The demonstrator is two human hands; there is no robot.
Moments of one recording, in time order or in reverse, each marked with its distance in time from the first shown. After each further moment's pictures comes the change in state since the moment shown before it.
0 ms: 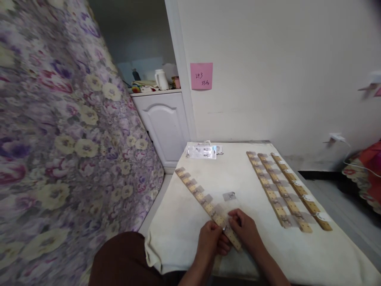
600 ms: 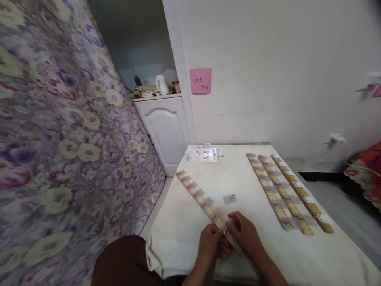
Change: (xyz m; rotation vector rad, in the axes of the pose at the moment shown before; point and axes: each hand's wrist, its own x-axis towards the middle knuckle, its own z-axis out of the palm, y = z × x) left_hand -0.001 0.001 0.001 0.016 0.009 -0.001; right_hand -0.003 -0.006 0.001 -0.053 -0.012 0.038
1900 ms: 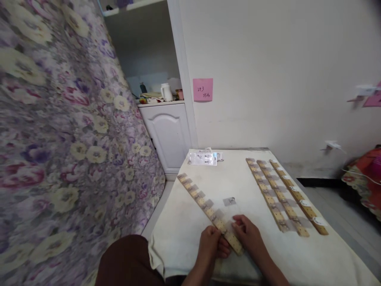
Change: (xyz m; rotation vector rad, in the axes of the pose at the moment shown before) left_hand 0.001 -0.003 -0.002 -0.042 0.009 -0.010; right_hand -0.005 0.021 -0.003 0.139 0.109 -0.056
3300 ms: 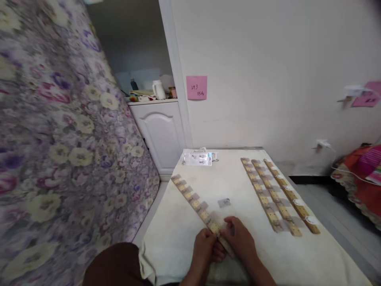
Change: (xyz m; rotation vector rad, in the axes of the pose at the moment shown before) left_hand 0.004 0.002 0.003 0.026 0.011 -0.010; right_hand 0.000 -0.022 0.008 -0.213 -0.034 0.121
